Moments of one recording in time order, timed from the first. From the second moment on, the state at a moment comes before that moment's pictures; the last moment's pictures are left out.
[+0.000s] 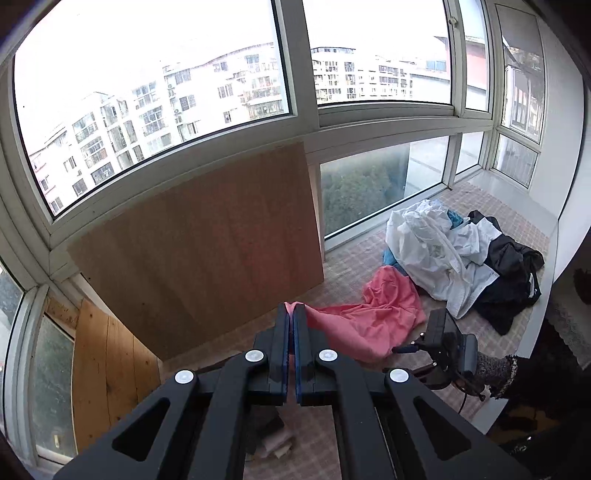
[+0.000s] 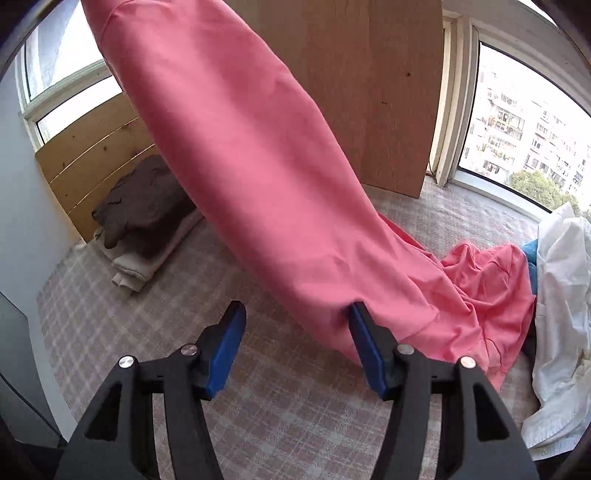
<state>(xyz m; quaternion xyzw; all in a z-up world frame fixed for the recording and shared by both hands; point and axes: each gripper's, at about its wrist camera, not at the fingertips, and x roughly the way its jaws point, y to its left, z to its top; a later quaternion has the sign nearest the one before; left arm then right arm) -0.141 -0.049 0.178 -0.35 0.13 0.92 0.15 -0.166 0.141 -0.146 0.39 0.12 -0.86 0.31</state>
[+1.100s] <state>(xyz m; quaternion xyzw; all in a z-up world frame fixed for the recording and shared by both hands) -0.172 -0.091 -0.075 -0.52 0.02 0.84 0.14 -0.237 0.318 -0.134 0.50 0.09 -0.82 0.28</state>
